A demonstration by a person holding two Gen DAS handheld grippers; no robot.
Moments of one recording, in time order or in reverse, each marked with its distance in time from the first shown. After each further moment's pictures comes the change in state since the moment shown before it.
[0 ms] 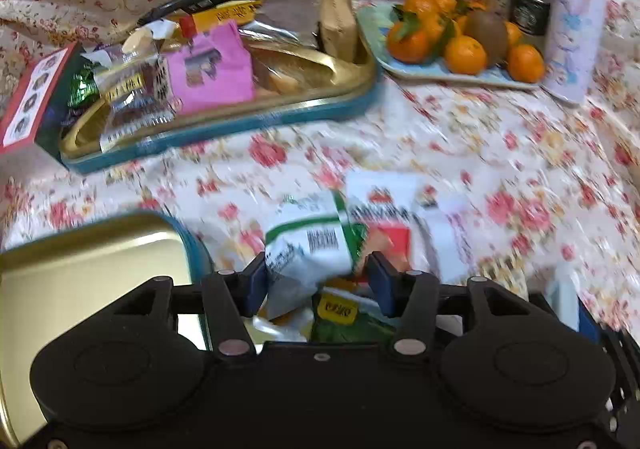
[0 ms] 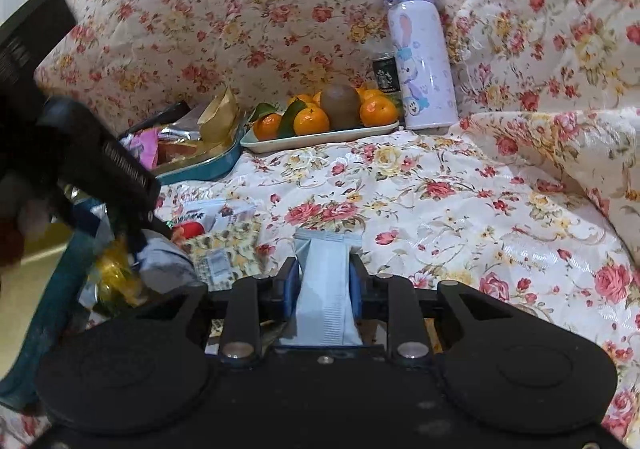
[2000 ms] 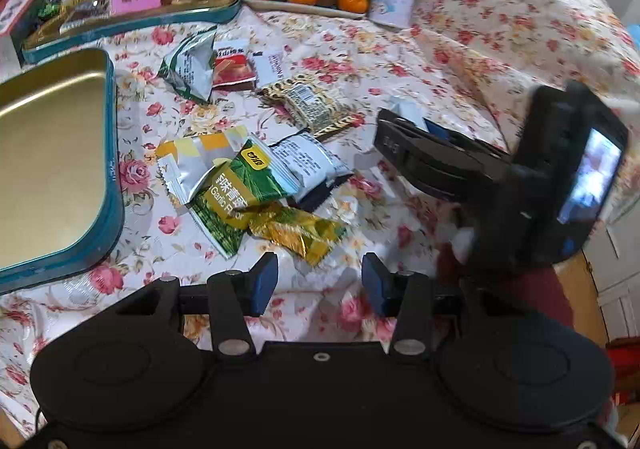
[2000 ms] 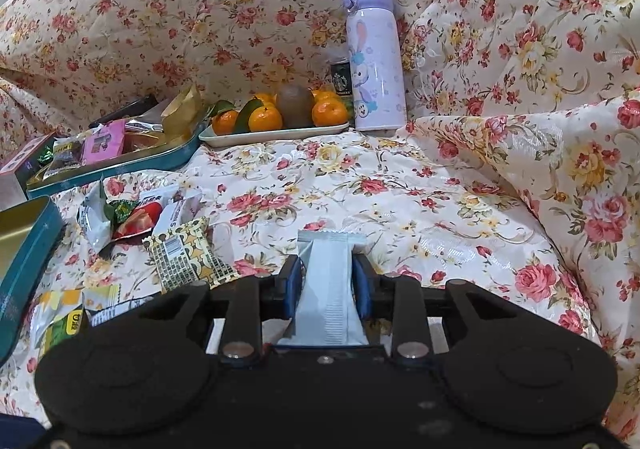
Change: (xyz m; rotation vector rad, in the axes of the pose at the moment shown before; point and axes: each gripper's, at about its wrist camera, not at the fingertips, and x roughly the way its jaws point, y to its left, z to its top) left arm -0.076 -0.034 -0.145 0.037 -0.071 -0.326; right arm -0.019 -0.021 -0.006 -0.070 -0.006 -0.109
